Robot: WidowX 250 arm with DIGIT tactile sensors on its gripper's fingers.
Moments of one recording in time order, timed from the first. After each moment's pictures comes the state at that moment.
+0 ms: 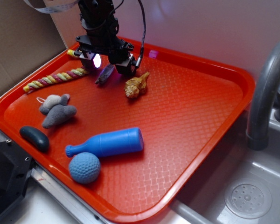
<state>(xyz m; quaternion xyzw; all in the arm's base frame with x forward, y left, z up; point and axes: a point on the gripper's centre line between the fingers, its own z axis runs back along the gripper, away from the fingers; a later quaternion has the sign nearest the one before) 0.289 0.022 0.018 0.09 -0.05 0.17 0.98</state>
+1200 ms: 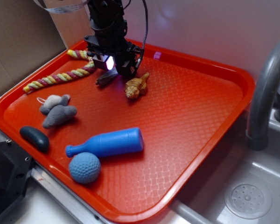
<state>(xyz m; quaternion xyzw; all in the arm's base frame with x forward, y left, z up) 0.289 0.021 0.003 0.10 -0.02 0.14 0.98</state>
